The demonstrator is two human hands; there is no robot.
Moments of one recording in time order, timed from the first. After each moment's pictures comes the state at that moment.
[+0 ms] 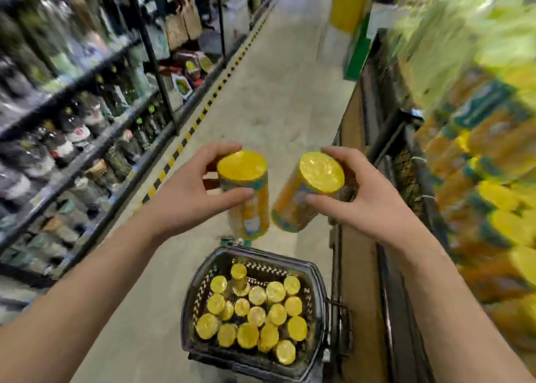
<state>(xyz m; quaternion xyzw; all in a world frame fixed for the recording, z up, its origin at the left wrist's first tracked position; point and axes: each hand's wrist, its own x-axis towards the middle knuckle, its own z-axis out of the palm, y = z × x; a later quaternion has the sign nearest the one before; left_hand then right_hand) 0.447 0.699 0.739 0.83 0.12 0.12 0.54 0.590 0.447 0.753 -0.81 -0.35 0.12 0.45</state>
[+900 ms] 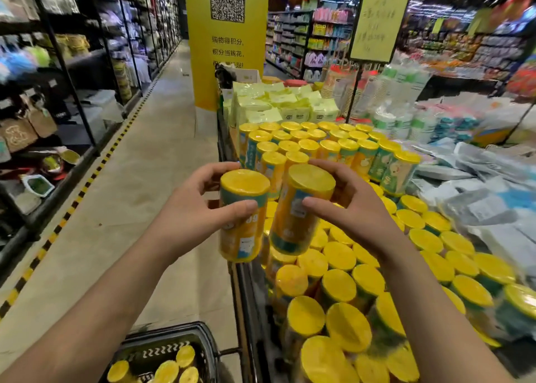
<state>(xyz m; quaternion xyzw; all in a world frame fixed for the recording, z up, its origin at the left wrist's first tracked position) 0.546 0.382 0.859 0.80 -0.07 0.13 0.59 0.590 0.115 0.870 -0.78 -0.23 -0.05 0.58</state>
